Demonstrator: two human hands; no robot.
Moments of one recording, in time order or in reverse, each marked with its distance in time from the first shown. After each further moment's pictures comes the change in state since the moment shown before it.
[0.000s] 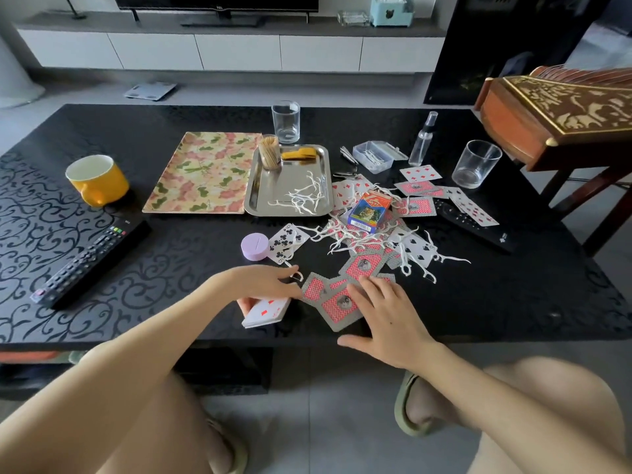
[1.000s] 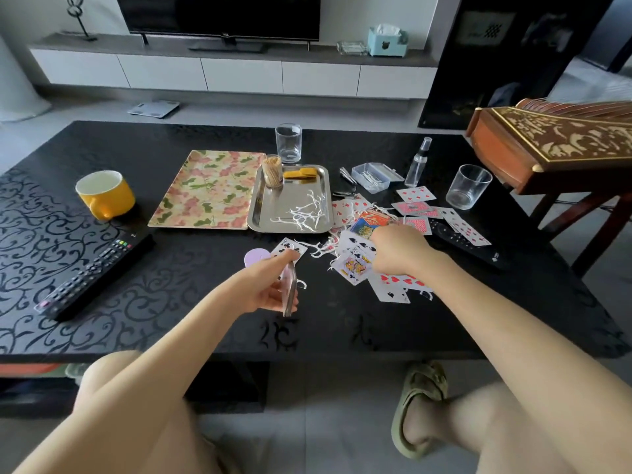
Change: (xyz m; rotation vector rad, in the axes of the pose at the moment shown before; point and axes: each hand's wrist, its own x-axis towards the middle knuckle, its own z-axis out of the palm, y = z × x) left_hand -0.006 0.008 -0.006 -0.954 0.109 0.054; right_hand 0.094 0.037 -0.117 0.034 -0.310 0.247
